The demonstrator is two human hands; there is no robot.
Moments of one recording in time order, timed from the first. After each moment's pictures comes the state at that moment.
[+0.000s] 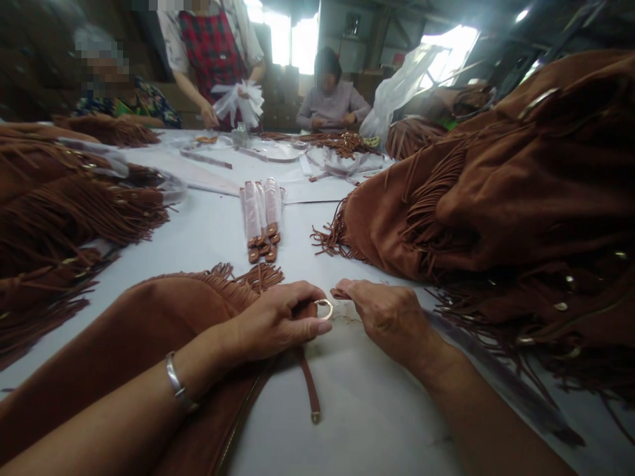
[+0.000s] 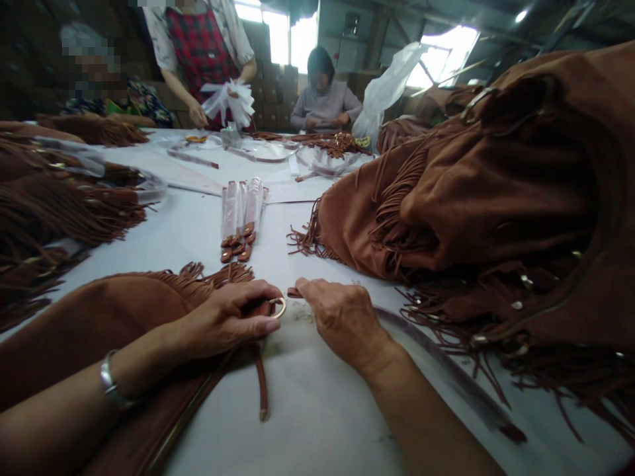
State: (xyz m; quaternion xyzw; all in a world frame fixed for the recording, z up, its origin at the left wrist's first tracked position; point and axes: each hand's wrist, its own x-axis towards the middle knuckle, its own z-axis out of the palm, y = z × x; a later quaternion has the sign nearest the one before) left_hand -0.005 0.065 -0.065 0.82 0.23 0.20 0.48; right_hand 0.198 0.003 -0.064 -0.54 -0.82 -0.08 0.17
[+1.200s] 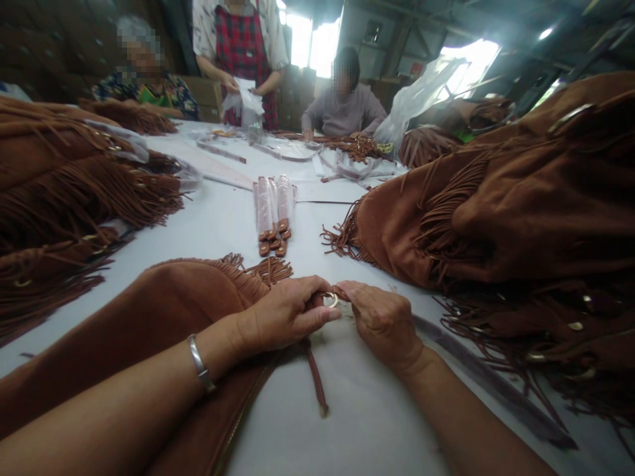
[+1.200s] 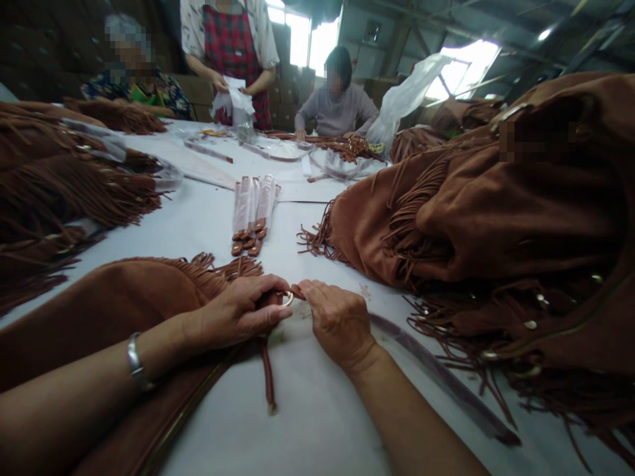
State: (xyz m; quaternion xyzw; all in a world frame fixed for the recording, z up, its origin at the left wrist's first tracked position) left_hand -0.003 0.066 -0.073 0.86 0.25 0.24 0.38; right_hand 0.184 0.011 -0.087 -0.51 -0.82 -0.15 0.23
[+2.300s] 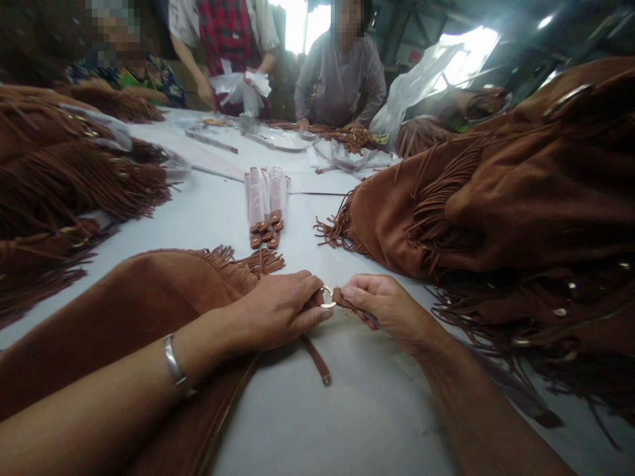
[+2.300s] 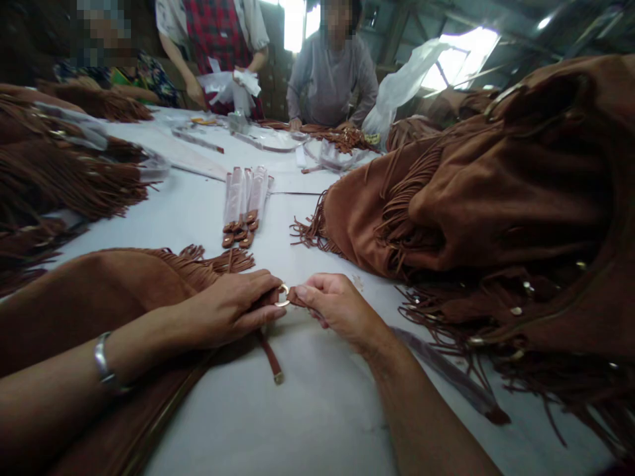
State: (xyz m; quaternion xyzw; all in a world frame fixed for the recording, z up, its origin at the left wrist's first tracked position) left_hand -0.003 0.060 -0.062 0.92 0.28 0.11 0.26; right_hand 0.191 0.007 -0.055 -0.58 -0.53 0.53 0.32
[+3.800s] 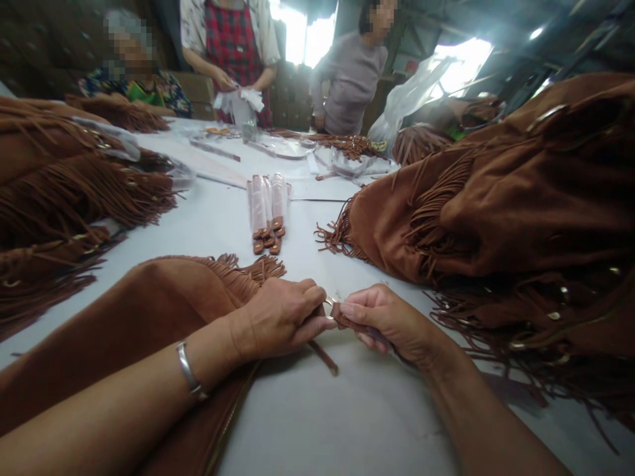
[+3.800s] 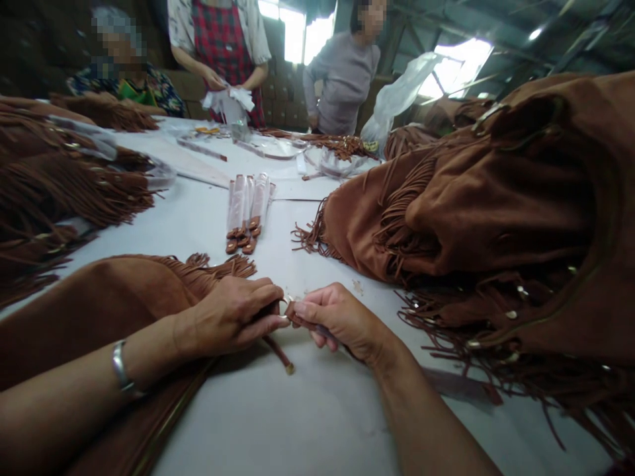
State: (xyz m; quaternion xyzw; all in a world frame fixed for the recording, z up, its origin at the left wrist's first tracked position) left_hand -0.003 0.056 -0.071 0.95 0.23 0.15 0.14; right_hand 0.194 0.002 -0.051 -0.52 -0.49 0.64 0.27
